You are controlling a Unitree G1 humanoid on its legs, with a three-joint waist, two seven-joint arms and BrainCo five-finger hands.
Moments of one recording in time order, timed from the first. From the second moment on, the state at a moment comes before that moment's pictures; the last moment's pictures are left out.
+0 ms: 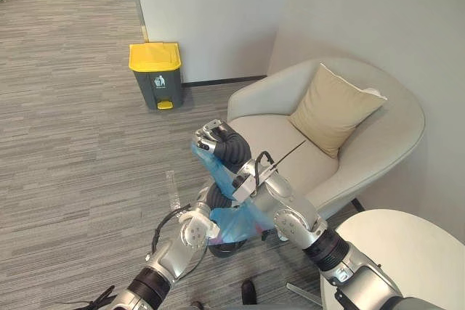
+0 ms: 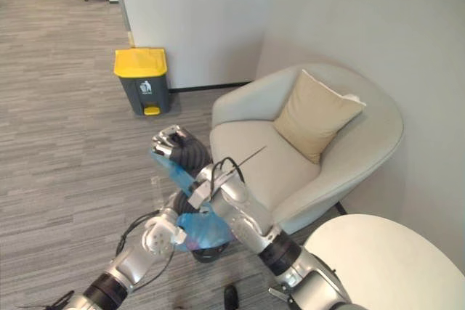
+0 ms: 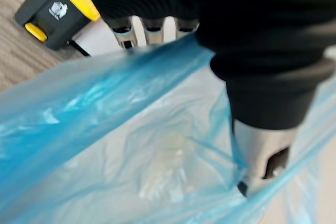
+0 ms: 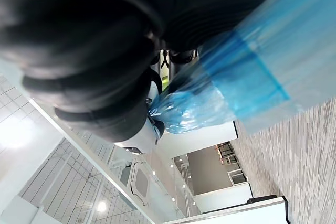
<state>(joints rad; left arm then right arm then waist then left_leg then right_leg) -0.13 0.25 -0.50 0.29 0.35 -0.07 0.19 -0.47 -0.16 0.61 -0.04 0.79 -0.05 0.09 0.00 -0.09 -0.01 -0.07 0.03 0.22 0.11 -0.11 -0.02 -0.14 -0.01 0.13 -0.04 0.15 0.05</state>
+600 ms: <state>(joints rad) -0.16 0.18 -0.57 0.44 0.31 -0.06 0.19 -0.54 -0.11 0.65 -0.03 0.79 -0.05 0.07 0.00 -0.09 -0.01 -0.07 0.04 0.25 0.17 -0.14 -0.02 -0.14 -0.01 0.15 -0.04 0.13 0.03</state>
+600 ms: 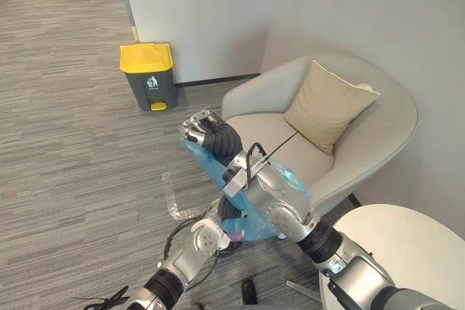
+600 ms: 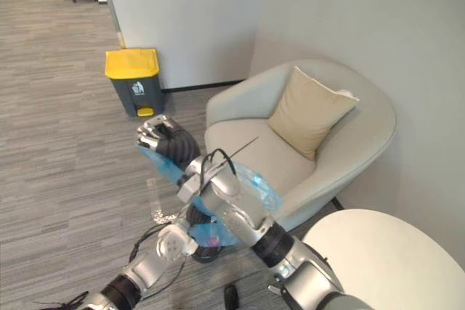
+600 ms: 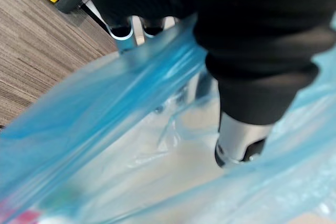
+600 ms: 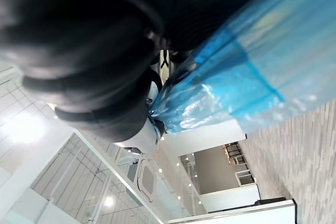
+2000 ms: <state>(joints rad) 0.13 0.09 -0.09 0.16 0.08 -0.06 0.28 -0.04 -0.23 0.28 -0.21 -0.28 -0.20 -0.08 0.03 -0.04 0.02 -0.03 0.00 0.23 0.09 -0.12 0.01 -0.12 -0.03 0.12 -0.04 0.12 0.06</state>
